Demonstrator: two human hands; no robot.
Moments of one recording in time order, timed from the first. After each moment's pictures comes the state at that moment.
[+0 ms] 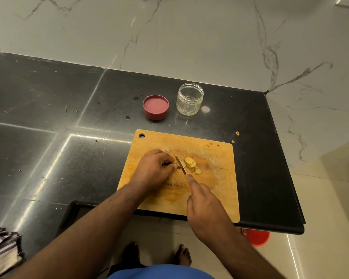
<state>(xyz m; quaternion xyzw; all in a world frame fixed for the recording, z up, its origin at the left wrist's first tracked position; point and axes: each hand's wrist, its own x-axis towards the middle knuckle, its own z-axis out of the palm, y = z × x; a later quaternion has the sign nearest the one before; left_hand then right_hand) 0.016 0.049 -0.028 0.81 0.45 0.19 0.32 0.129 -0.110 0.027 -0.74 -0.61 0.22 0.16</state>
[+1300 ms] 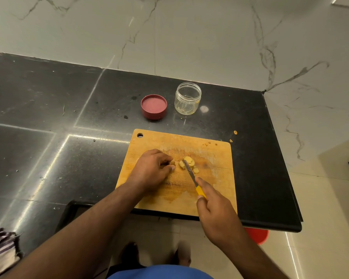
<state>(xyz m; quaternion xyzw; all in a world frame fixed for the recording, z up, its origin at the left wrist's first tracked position) 0.012 0.050 -0.028 0.82 0.45 0.16 0.31 0.148 -0.128 0.026 -0.76 -0.52 0.29 0.25</state>
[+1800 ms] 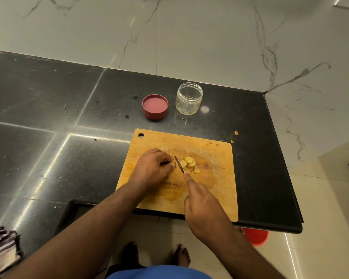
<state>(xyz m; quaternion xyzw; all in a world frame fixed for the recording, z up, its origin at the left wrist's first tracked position) 0.015 0.048 -0.028 0.81 0.46 0.20 0.31 0.128 -0.110 0.024 -0.75 -0.59 0.23 0.16</state>
